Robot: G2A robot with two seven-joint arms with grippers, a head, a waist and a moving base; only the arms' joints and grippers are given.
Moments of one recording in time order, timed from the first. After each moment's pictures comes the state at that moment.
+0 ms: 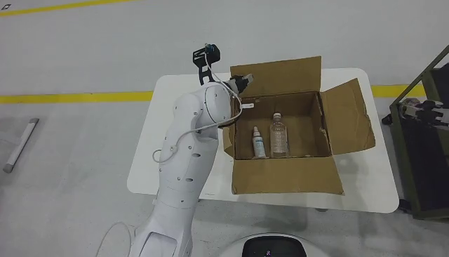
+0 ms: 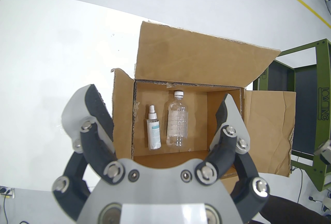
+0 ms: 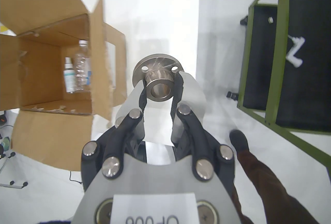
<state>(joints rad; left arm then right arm) 0.59 -1.63 -1.18 -1.43 1.22 0.48 -1.11 -1.15 -1.10 1.98 -2.04 -0.81 0.08 1.48</state>
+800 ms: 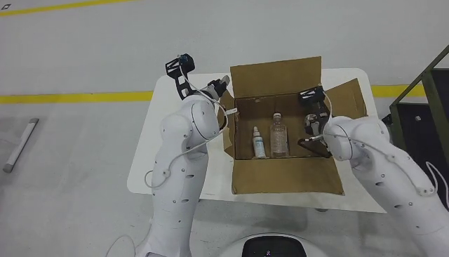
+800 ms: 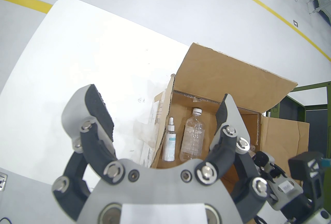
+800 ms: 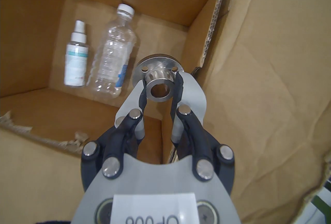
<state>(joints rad) 0.73 -1.61 -1.25 -1.62 1.39 0.56 -1.07 -0.90 -1.16 1.10 -1.69 -1.20 0.33 1.27</state>
